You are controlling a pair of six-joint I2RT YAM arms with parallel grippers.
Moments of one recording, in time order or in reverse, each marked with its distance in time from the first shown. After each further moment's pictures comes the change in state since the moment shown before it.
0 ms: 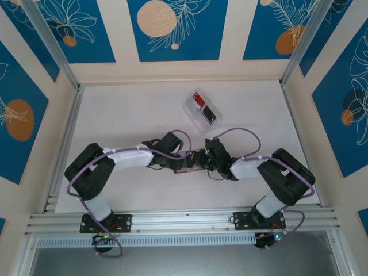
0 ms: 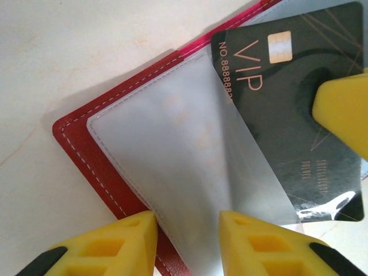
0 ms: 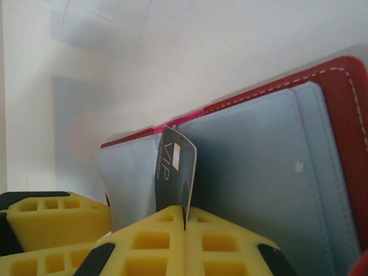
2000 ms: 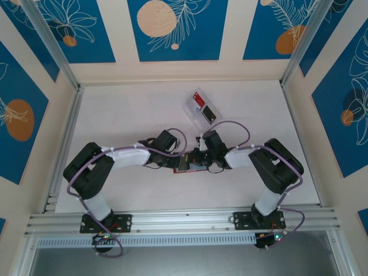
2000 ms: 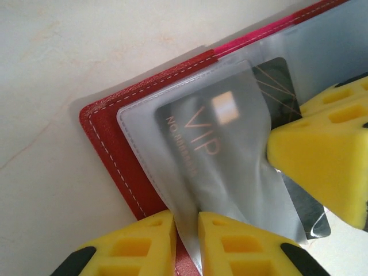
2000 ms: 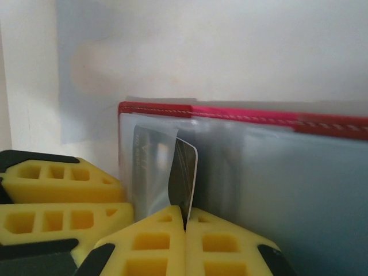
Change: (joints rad) left arm 0.058 0.004 -0.027 0.039 0.081 -0.036; right arm -0.063 0.148 0.173 -0.148 -0.298 -0.208
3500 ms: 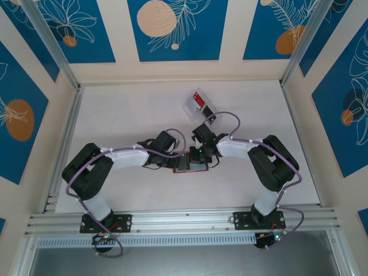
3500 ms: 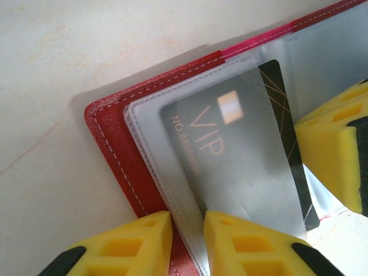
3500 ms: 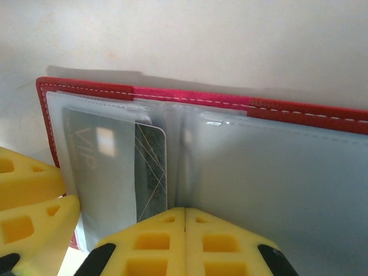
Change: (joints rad) left arm 0.002 -0.016 -0.032 0.043 0.000 -0.002; right arm 0.041 0.036 0.282 -0.573 0.163 -0.144
